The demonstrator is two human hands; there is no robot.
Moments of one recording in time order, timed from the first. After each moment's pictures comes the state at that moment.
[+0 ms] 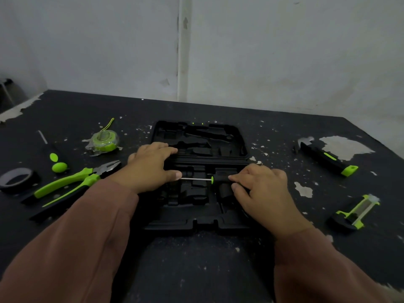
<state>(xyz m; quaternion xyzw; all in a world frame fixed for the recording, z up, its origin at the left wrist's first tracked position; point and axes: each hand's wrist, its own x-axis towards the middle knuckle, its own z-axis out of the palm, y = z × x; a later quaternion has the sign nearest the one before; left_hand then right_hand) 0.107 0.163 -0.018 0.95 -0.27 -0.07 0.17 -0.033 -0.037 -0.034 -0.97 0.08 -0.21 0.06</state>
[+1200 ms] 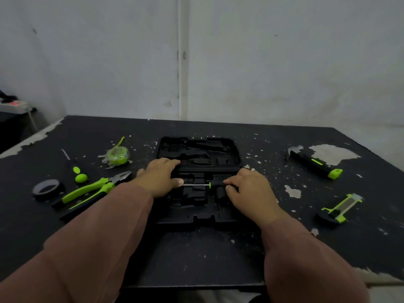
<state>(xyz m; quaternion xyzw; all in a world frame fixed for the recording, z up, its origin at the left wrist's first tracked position) 0.094 0.161 -0.014 0.95 -0.25 -0.08 0.13 -0.032 -0.031 -0.027 -0.97 0.10 -0.17 0.10</state>
